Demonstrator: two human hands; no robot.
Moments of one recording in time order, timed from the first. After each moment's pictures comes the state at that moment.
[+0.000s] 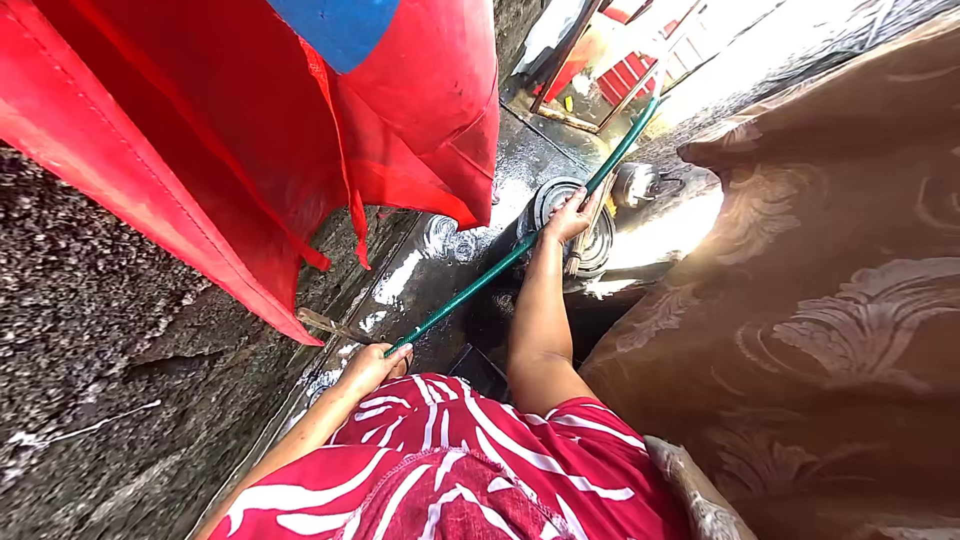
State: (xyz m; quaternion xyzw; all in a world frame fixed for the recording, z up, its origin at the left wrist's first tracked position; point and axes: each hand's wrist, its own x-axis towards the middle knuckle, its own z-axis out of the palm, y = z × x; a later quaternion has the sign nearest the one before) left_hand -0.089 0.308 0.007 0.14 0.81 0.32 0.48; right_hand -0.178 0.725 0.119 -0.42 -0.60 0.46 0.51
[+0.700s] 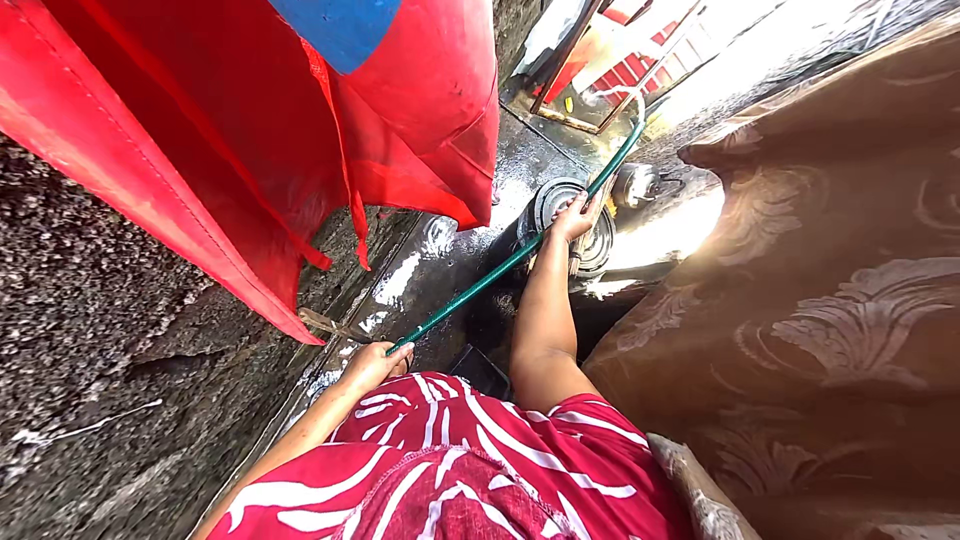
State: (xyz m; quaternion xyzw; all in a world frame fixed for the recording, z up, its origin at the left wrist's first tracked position) left_hand -0.091 0.310 0.008 0.16 0.81 0.31 0.48; right_hand -0.174 0.741 0.116 -0.47 -0.59 0.46 0.46
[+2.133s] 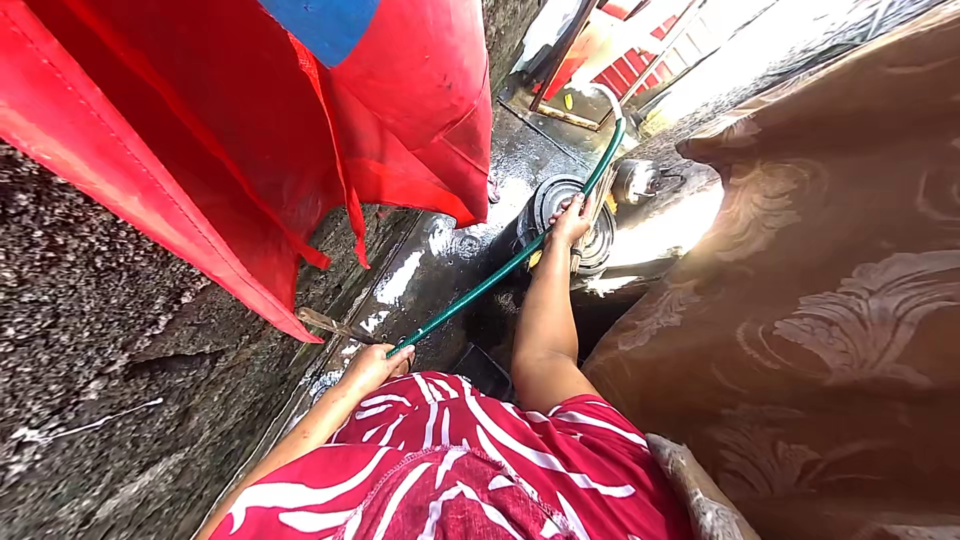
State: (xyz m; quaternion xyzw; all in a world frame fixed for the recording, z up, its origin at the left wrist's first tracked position) left_hand -0.086 0.307 0.002 0.17 0.81 0.31 0.47; right_hand -0.160 0.741 0.111 -0.43 -0.56 0.55 0.45
